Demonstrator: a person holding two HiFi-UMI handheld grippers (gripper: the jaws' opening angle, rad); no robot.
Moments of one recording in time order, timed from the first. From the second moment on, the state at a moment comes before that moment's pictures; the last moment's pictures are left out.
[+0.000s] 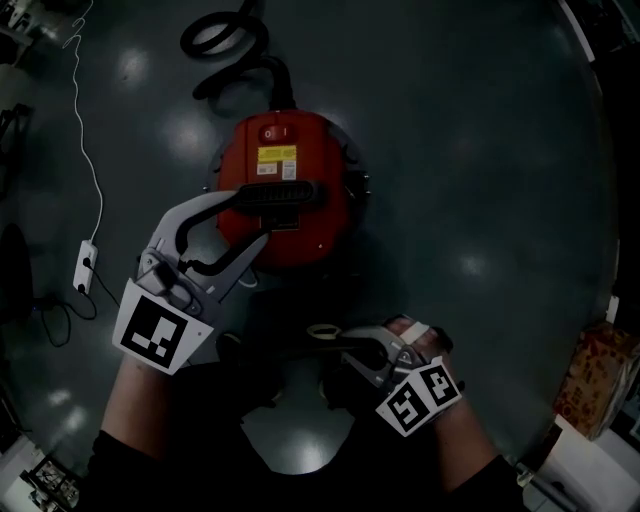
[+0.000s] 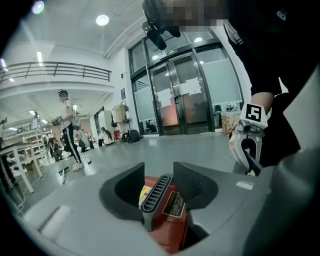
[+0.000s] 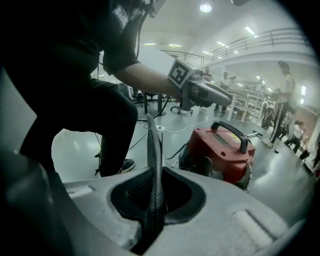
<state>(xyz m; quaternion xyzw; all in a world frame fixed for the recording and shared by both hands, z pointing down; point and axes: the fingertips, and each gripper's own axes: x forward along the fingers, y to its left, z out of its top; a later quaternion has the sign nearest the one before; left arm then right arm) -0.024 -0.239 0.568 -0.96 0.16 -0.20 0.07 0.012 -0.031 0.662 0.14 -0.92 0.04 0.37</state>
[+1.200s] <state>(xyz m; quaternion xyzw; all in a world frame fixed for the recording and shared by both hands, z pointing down) -0.009 -0.265 0.635 -0.96 0.06 -0.21 0.17 0.028 -0.039 0.697 0.09 -0.93 0.01 0.34</state>
